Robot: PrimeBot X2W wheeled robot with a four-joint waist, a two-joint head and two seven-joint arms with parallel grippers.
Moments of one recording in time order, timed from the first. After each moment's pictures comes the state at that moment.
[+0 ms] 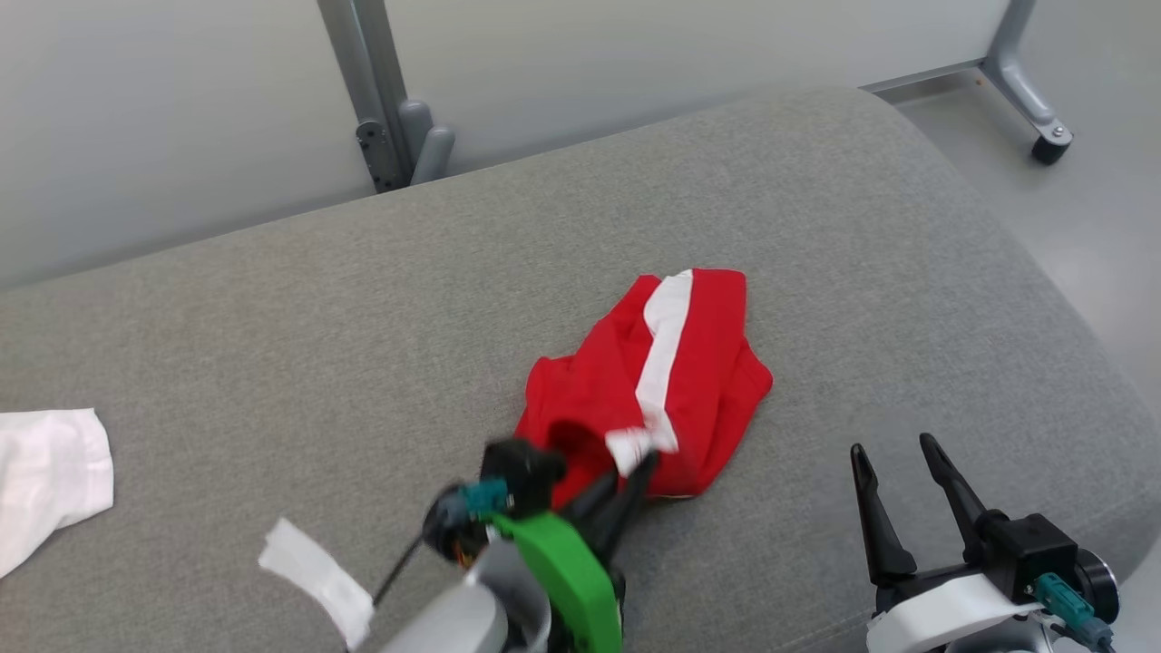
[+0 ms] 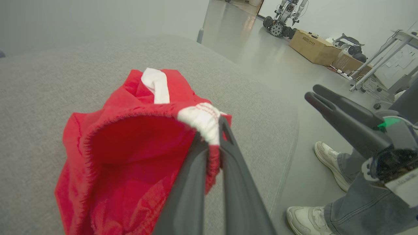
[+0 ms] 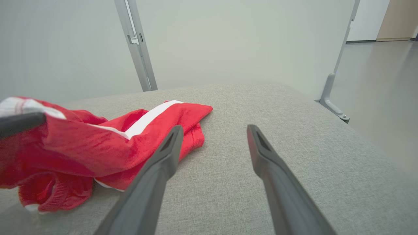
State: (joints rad) left arm -0.41 0.11 -0.81 0.37 -0.70 -0.09 -0.07; right arm 0.06 -0.05 0.03 0.11 0.09 0.13 -0.26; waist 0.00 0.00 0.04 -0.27
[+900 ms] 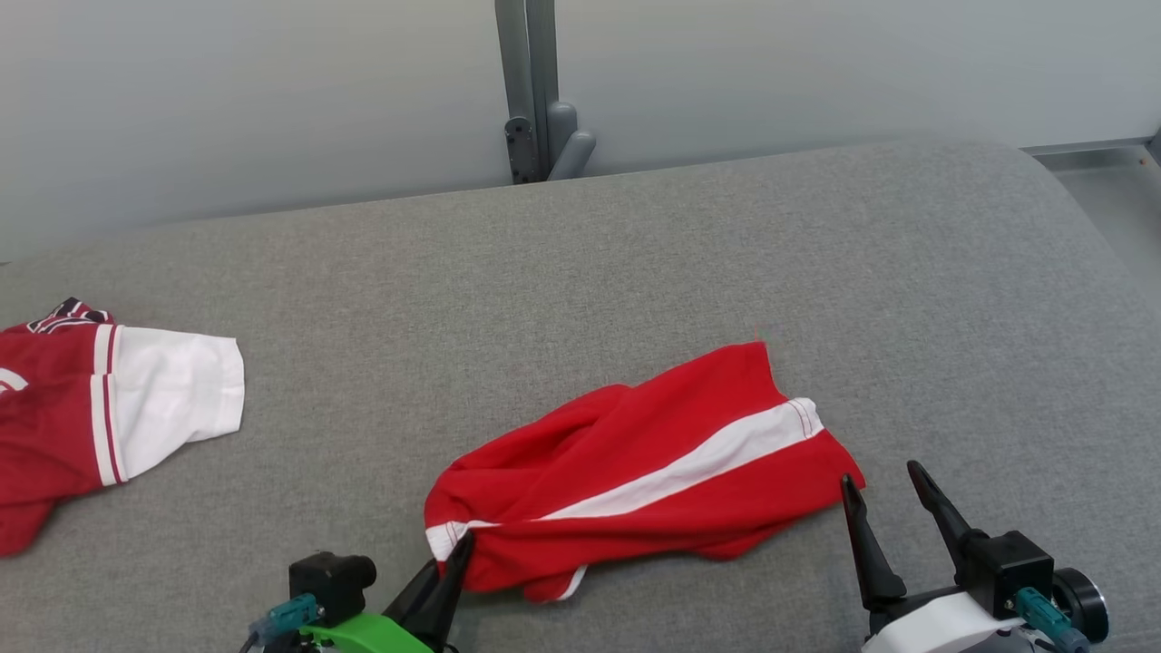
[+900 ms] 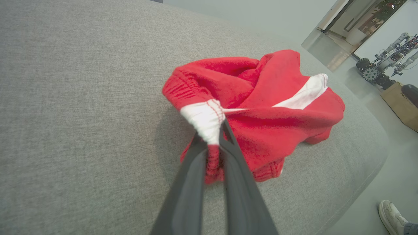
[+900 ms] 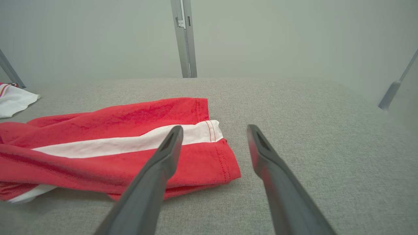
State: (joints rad) left arm -0.17 0.30 -0.71 0.47 -0.85 -0.13 -0.26; right arm 0.08 -0.05 0.05 0.17 0.07 0.13 -0.26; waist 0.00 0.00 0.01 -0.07
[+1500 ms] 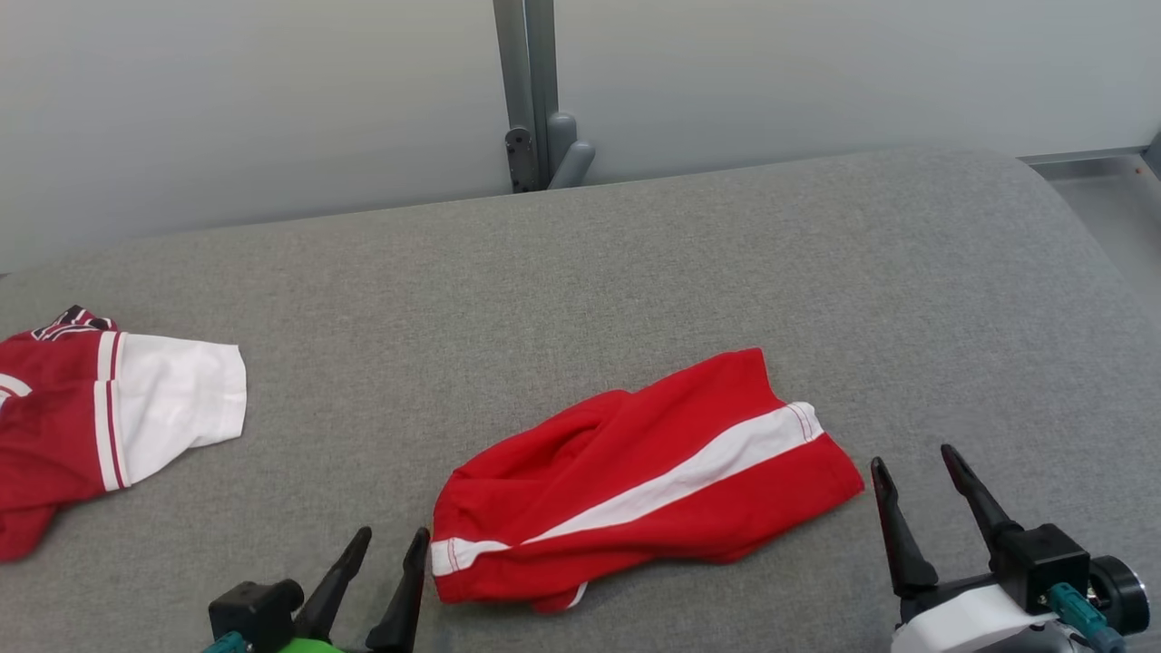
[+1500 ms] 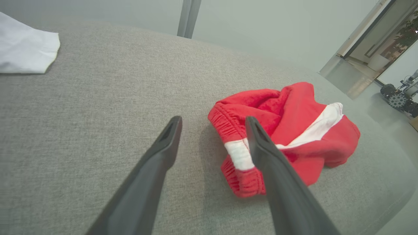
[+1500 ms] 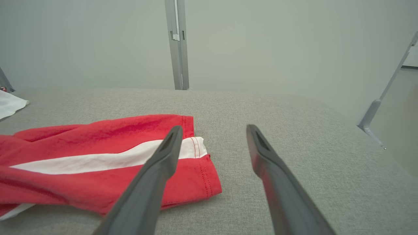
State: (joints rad) left arm -0.05 0.31 -0.51 0.36 -0.75 -0.12 -0.26; right arm 0.09 -0.08 0.03 0.12 0.05 0.13 -0.26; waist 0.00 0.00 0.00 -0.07
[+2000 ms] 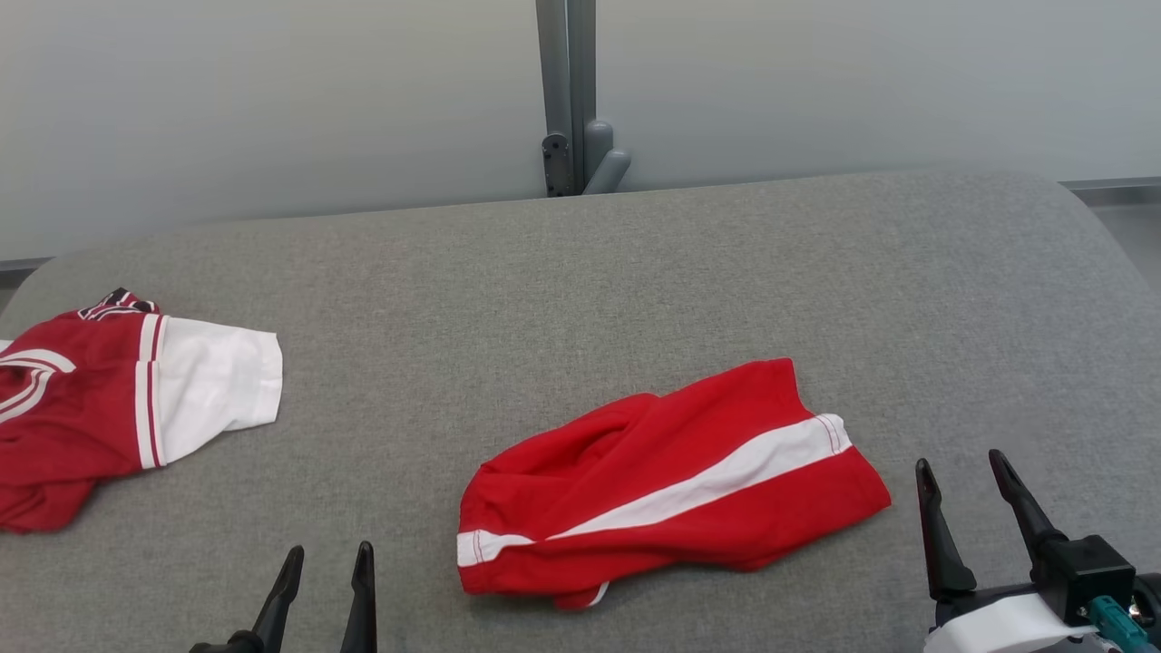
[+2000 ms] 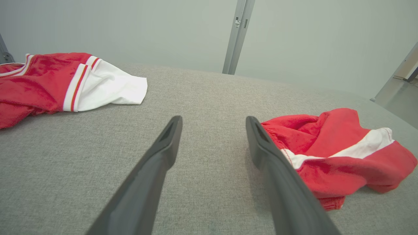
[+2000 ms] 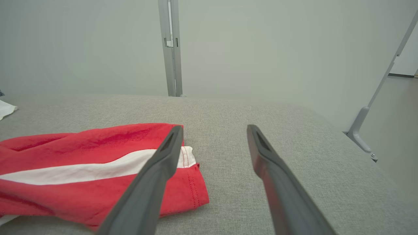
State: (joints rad) left arm 0.19 0.10 -0.11 0.12 -0.32 -0.12 -0.26; right arm 0.12 -0.07 -0.07 0.07 0.03 0.13 -0.26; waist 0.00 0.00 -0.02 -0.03
